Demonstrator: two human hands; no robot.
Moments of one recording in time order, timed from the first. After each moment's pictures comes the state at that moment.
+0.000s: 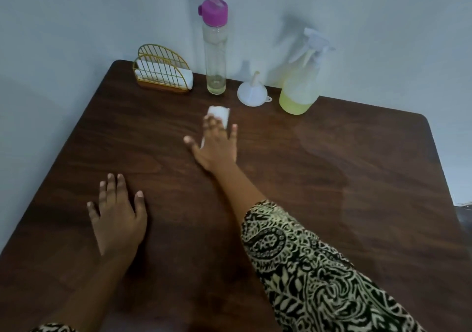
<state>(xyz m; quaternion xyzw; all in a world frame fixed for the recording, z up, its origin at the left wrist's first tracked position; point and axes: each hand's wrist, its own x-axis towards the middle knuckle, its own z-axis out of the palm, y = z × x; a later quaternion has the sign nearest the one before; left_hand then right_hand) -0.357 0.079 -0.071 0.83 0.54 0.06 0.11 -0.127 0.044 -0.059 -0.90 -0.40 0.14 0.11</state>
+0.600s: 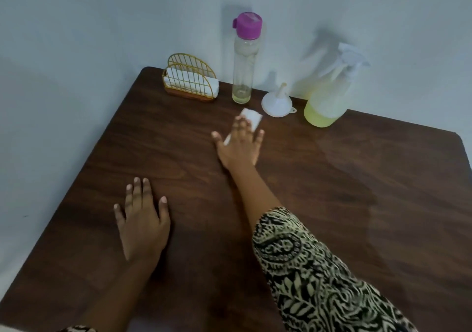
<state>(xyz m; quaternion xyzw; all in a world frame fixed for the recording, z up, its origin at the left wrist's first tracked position) -0.357 0.080 -0.076 0.83 0.54 0.08 0.12 -0.118 0.070 -0.063 -0.93 -0.32 0.12 0.10</state>
